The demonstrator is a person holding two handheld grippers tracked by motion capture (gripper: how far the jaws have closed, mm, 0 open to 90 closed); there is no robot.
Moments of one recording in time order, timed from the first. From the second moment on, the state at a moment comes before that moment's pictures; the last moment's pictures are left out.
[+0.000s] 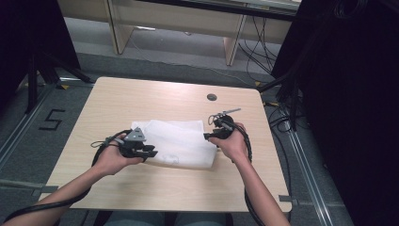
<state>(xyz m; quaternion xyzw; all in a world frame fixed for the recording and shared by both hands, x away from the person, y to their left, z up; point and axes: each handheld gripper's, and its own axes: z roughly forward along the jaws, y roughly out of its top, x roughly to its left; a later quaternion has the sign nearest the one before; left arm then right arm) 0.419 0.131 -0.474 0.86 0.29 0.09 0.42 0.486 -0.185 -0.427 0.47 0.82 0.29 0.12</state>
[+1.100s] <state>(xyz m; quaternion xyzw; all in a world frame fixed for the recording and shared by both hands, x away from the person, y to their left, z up) 0.428 0.121 -0.507 0.88 0.28 0.06 0.37 0.524 -0.145 -0.470 0.42 0.89 0.17 0.10</state>
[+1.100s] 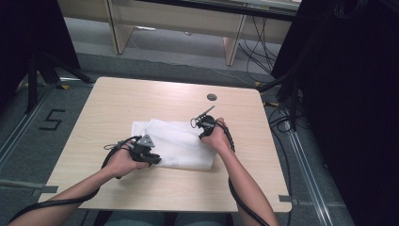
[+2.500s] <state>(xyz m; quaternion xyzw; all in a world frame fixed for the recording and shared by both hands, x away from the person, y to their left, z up) 0.403 0.093 -0.500 0.87 0.27 0.07 0.40 0.434 -0.145 -0.419 0.36 0.86 0.34 0.12</state>
